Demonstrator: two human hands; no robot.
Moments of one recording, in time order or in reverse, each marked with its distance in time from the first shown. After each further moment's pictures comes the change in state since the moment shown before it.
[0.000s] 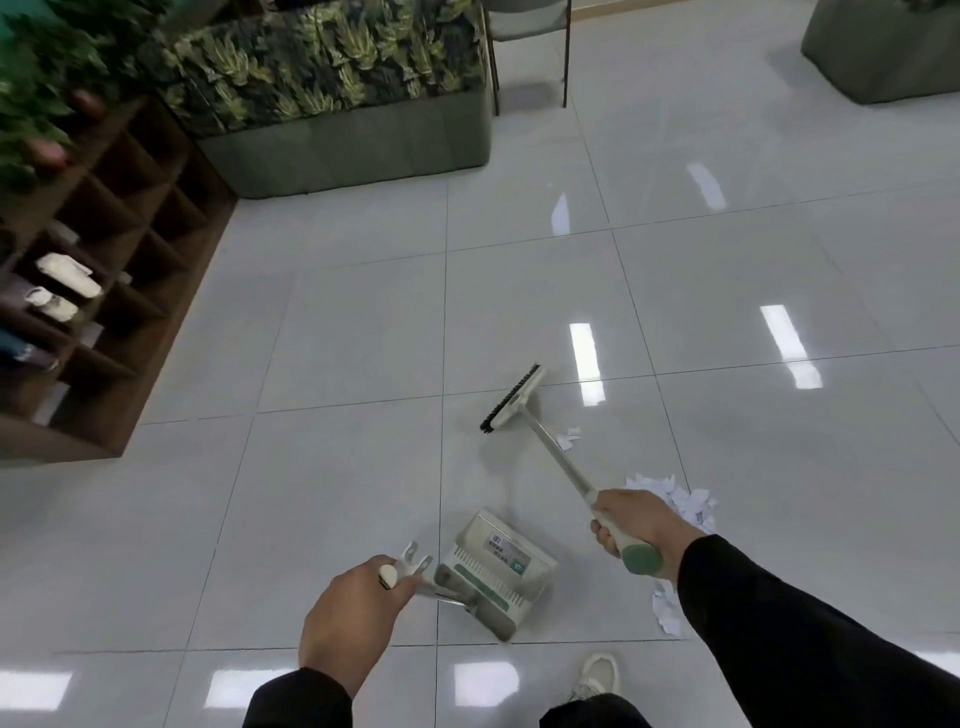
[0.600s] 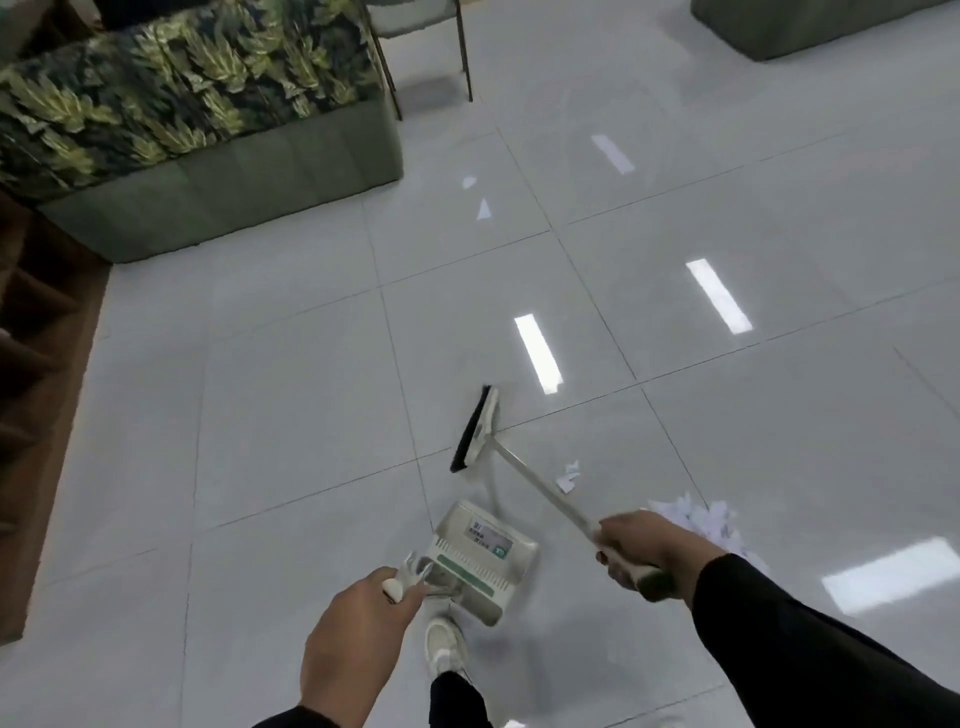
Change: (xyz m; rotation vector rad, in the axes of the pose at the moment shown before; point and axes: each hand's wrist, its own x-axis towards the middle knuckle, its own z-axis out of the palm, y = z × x) left_hand 0.253 0.086 -0.076 0.115 -0.081 0.152; right_hand 0.147 -0.130 0.056 -0.089 0.097 0.160
